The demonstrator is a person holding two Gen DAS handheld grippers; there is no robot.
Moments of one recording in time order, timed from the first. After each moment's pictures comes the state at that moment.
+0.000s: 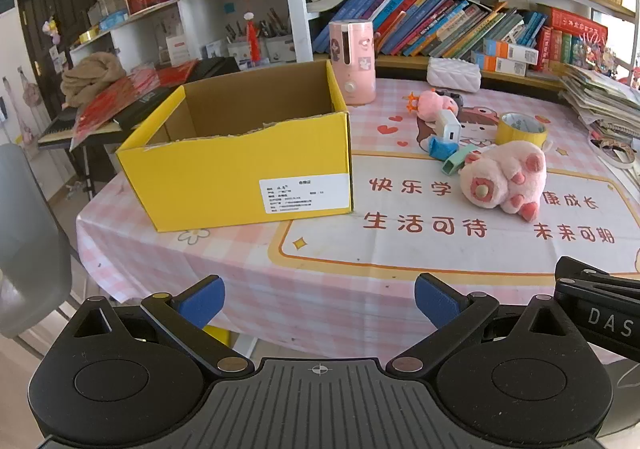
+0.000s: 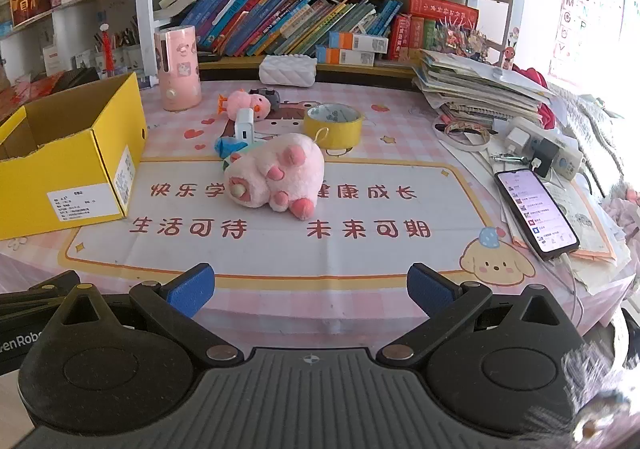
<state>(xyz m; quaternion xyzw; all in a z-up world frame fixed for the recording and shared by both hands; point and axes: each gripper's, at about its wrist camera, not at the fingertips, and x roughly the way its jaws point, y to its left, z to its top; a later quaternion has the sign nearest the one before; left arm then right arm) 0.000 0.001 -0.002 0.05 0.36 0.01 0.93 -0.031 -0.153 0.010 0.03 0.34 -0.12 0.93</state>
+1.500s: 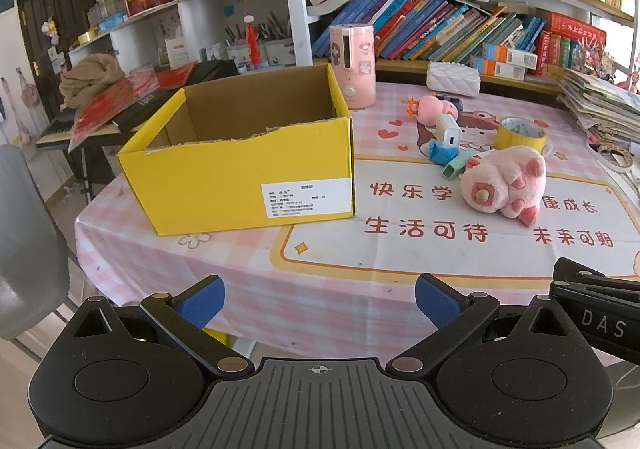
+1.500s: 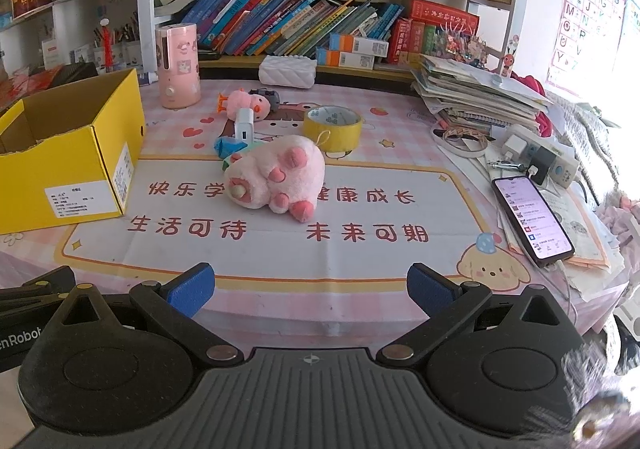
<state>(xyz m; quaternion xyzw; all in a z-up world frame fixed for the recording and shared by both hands) 0.000 0.005 0.000 0.05 0.35 0.01 0.93 -0.028 -0.148 0.013 0.01 0.34 -0.13 0.93</state>
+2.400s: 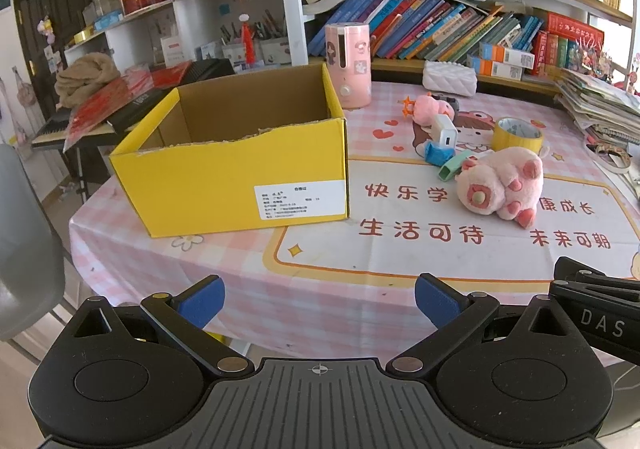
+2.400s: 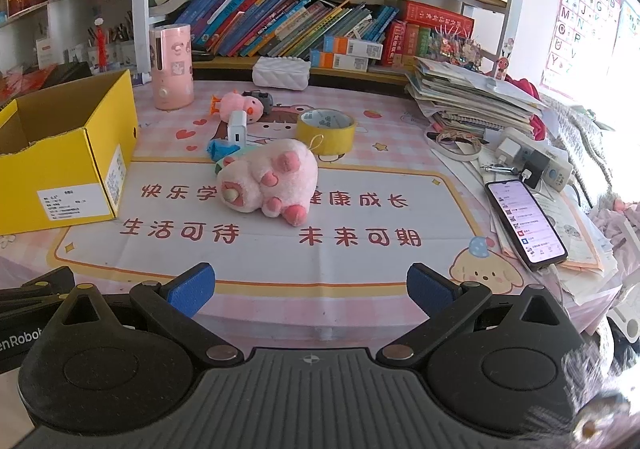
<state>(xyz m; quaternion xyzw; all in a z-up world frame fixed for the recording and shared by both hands) 0.005 0.000 0.000 0.05 0.36 0.00 0.93 -0.025 -0.148 0.015 0.01 0.34 -0.14 0.93</state>
